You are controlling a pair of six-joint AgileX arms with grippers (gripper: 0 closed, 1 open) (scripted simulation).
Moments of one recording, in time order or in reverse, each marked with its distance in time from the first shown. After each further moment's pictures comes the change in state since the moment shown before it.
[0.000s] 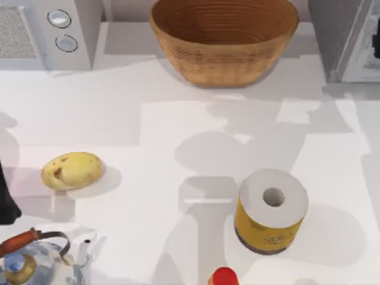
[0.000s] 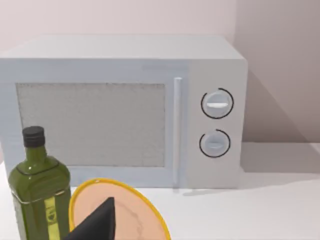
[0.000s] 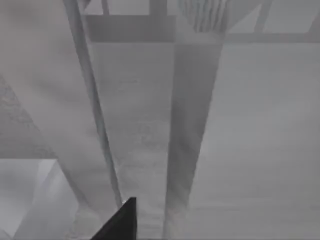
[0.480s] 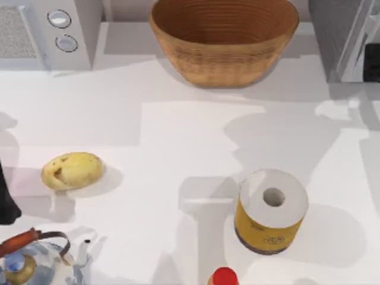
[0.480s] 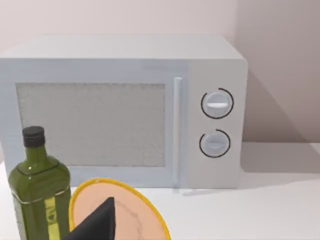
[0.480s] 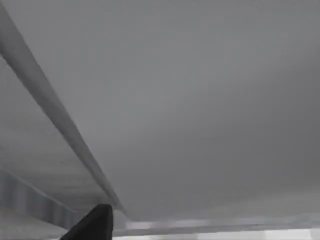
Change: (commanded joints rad) left arm 0.000 0.000 0.000 0.000 0.000 0.000; right arm 0.001 0.207 0.267 -0.058 0.004 0.001
